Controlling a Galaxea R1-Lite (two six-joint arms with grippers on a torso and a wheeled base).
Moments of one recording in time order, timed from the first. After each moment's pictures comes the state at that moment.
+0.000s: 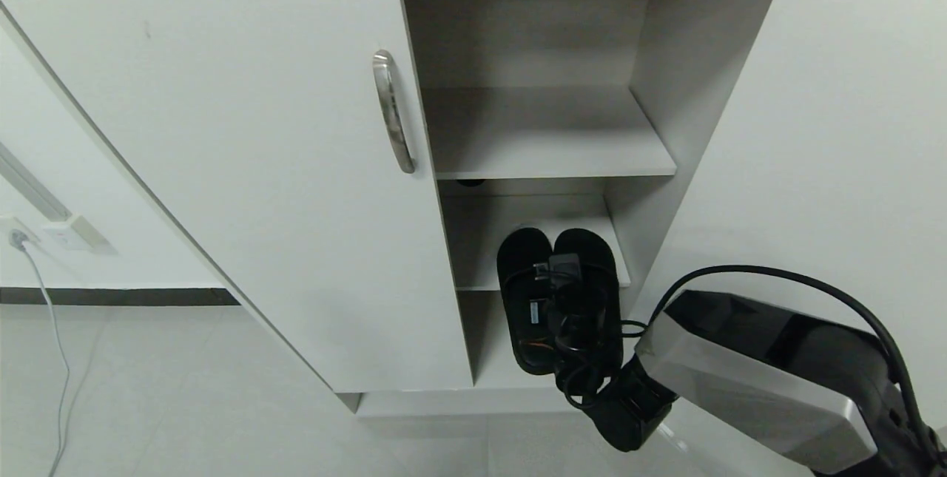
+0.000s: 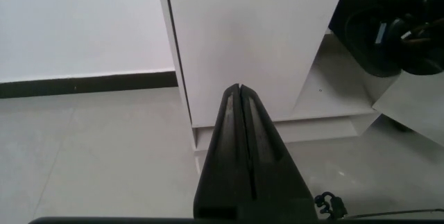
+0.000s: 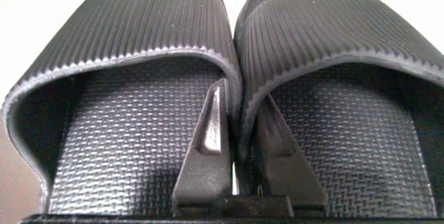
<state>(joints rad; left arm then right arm) 0.00 0.00 0.00 0.00 -0.03 0.02 0.72 2.53 -1.27 -1.27 -0.70 -0.04</state>
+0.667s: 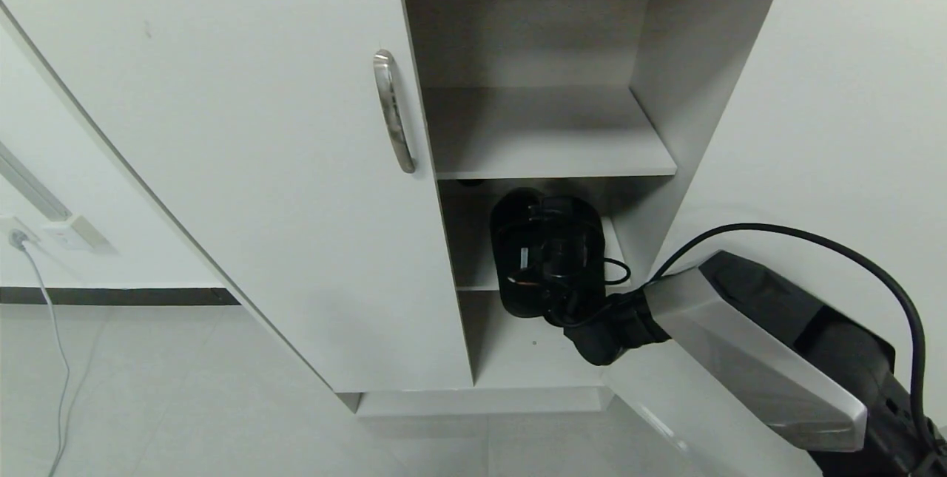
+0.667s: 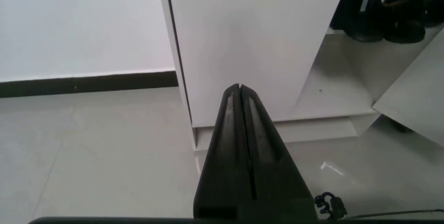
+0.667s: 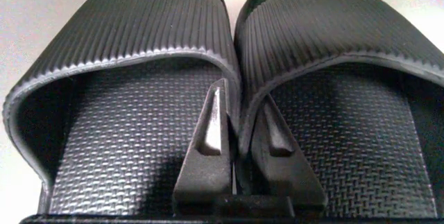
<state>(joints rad) 0.00 0.00 0.00 0.00 -0.03 0.02 0.66 2.54 -1.71 -0.81 -0.66 0.08</state>
